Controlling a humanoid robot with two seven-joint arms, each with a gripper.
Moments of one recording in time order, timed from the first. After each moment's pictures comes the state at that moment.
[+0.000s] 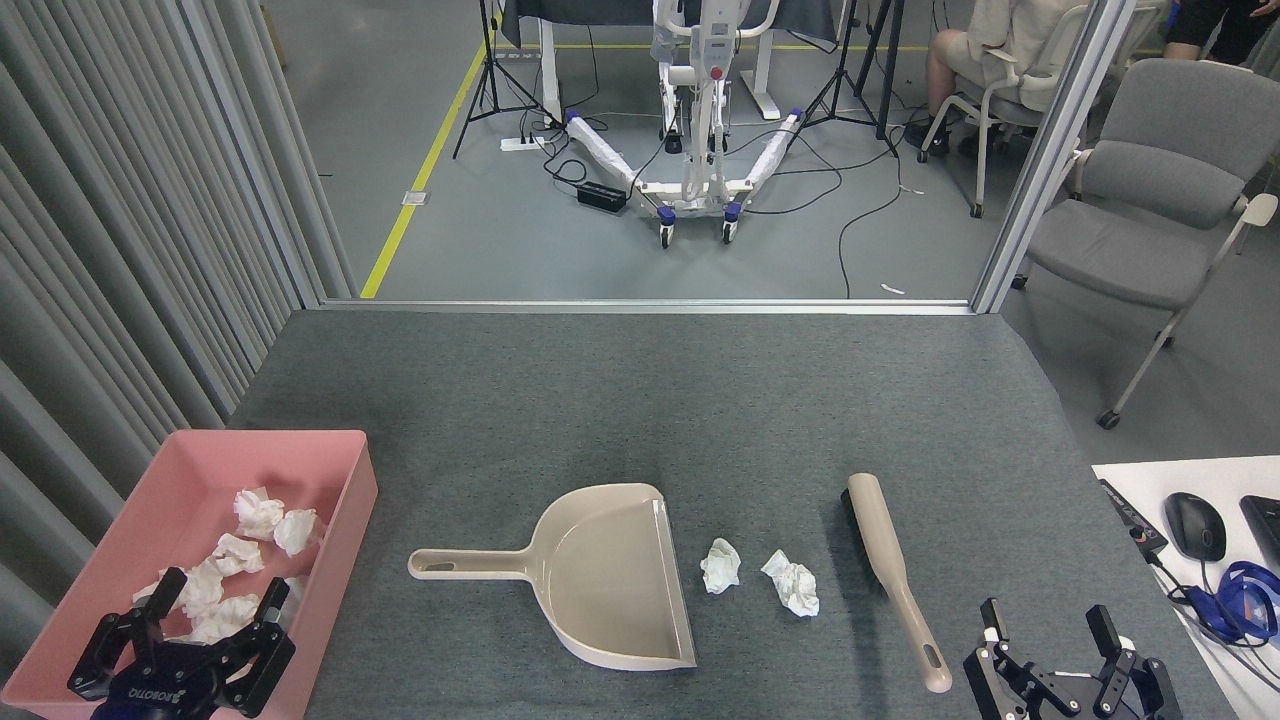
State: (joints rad) left arm 0.26 0.47 0.03 -1.71 -1.06 -0.07 0.19; right arm 0.29 -0.15 -0.15 -1.75 1.28 -0.07 -0.13
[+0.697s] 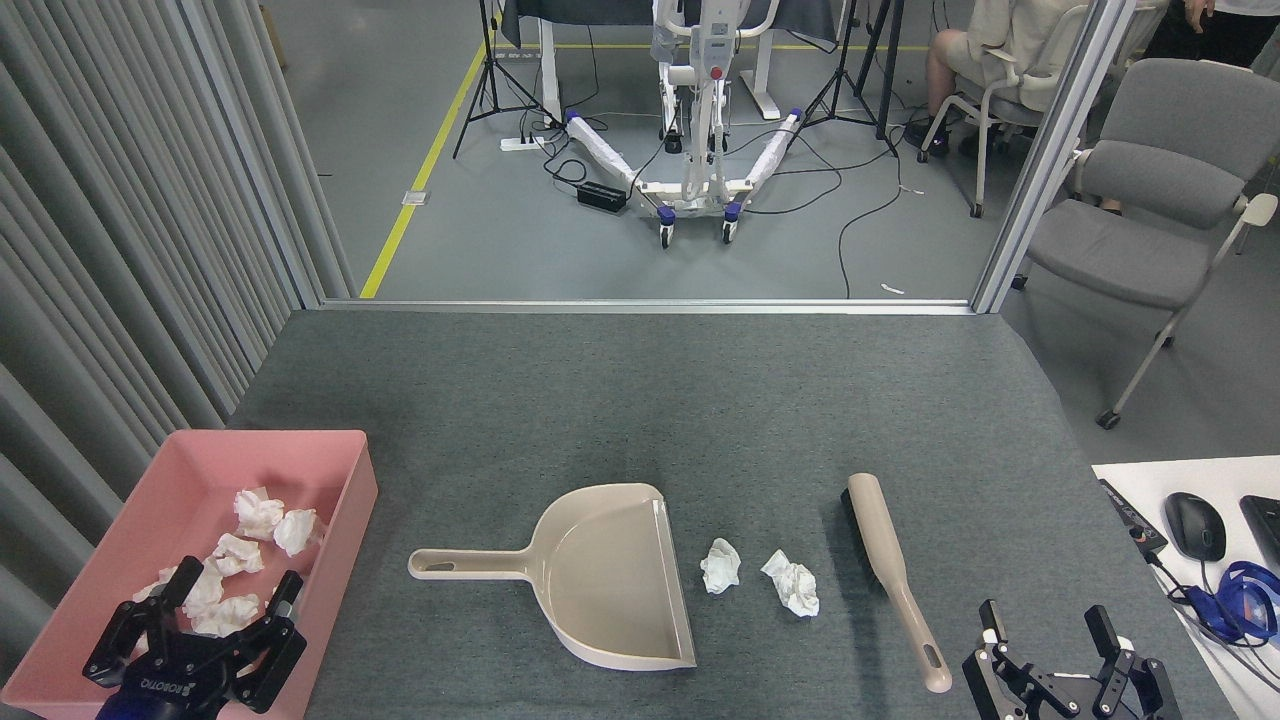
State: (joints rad) left arm 0.24 0.46 0.03 -1.71 -1.05 -0.14 0.20; right arm 0.30 -0.16 -0.14 -1.75 1.28 -0.07 -0.13
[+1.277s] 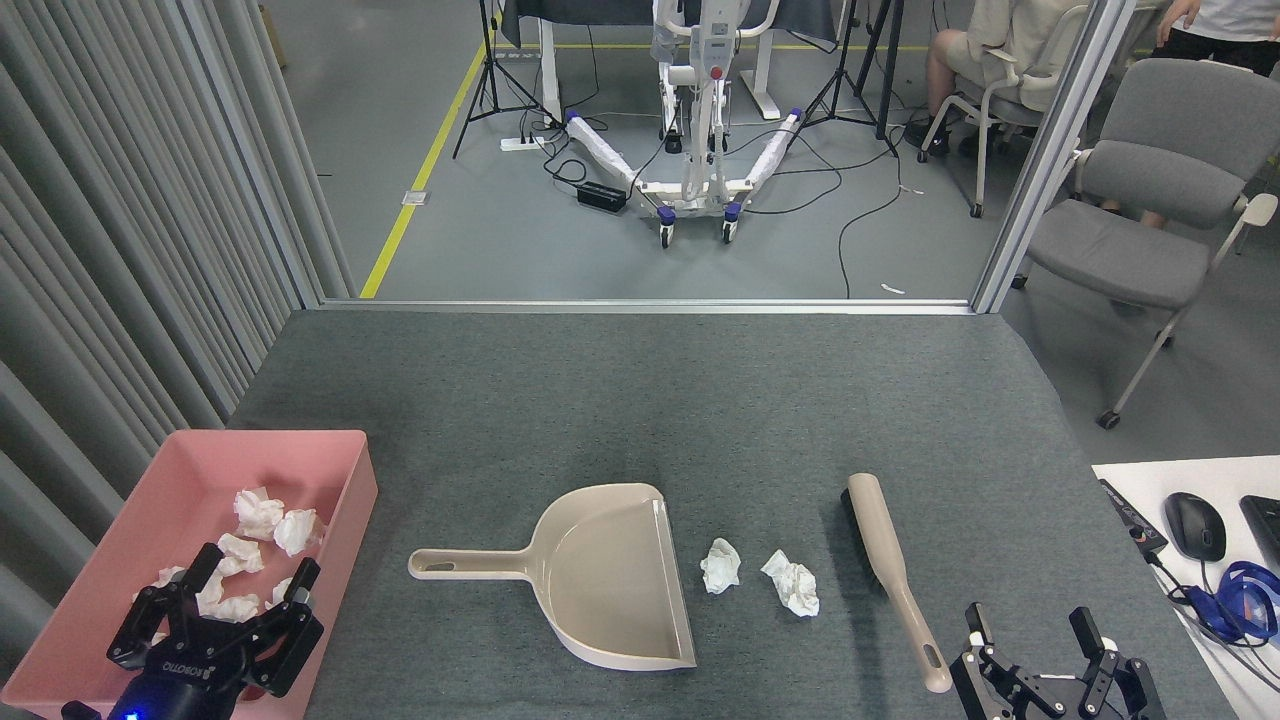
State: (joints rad) left arm 0.19 0.46 -0.01 -1.69 -1.05 -0.13 0.20; right arm 0.29 -0.16 -0.12 -1.74 1.28 -0.07 -0.13
